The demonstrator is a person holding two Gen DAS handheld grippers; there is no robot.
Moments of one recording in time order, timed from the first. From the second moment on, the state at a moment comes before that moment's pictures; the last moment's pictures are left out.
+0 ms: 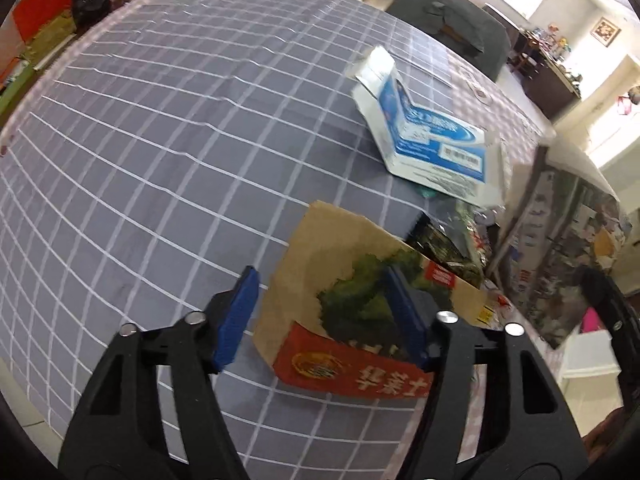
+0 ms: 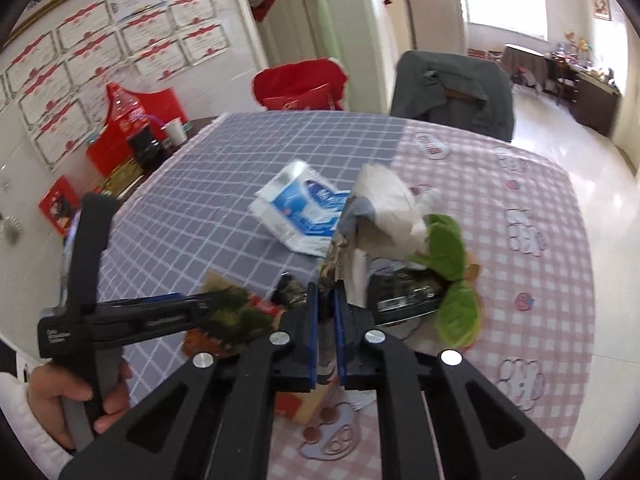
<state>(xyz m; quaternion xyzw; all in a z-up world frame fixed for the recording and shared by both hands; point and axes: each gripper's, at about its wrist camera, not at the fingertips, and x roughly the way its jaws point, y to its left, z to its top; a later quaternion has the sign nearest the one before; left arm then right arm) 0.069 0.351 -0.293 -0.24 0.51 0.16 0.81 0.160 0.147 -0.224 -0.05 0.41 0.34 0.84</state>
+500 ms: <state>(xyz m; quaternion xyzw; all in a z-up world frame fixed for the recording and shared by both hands) 0.032 0.343 -0.303 -0.33 0.50 0.19 0.78 0.139 0.152 -0.231 -0.02 0.43 0.35 0.83</state>
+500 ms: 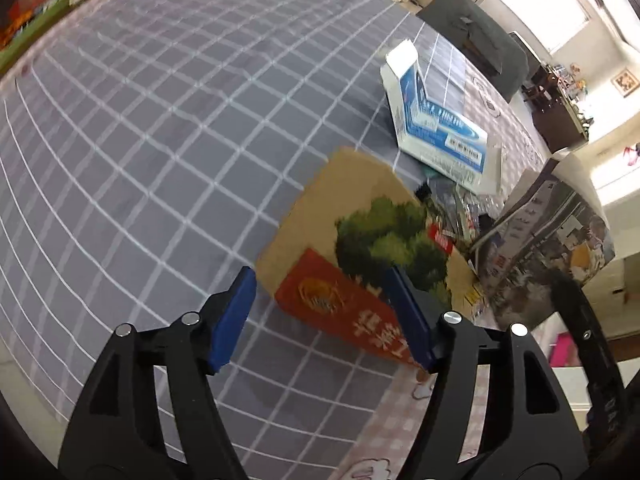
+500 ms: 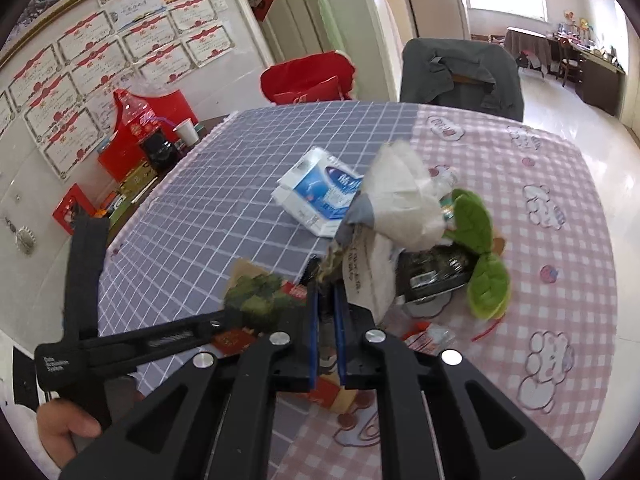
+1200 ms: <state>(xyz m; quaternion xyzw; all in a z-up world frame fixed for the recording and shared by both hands) 0.037 0.336 -0.299 -0.42 0.40 0.15 0.80 0.118 0.170 -0.233 -0.04 0.42 0.36 0.84</state>
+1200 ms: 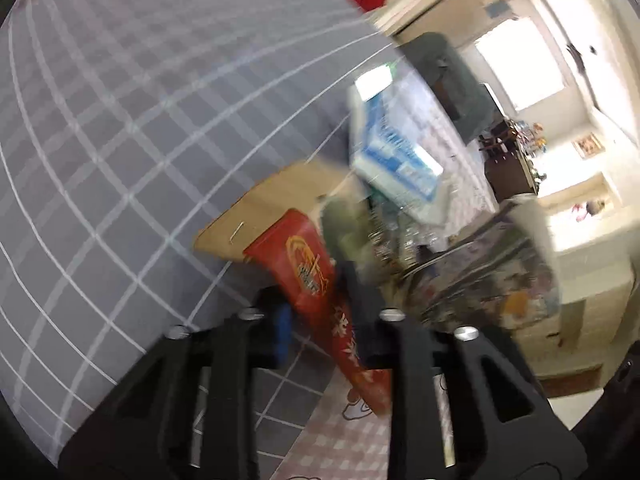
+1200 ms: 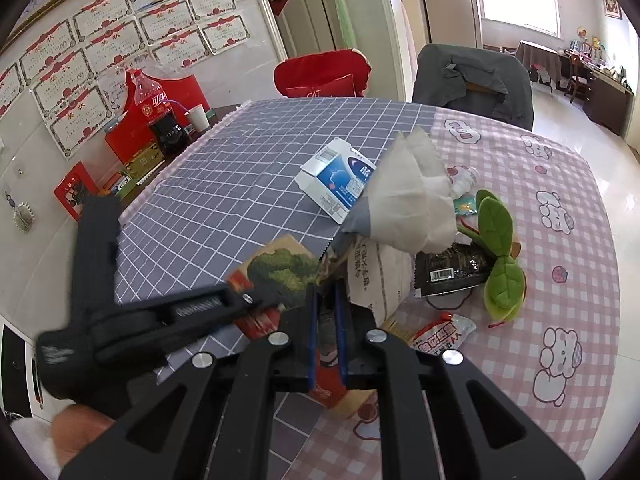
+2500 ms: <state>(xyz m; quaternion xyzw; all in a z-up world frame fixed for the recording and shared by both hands) 0.116 0.182 -0.235 -0.16 0.49 0.04 0.85 0.164 0.040 -0.255 0.10 0.54 0.25 0.80</state>
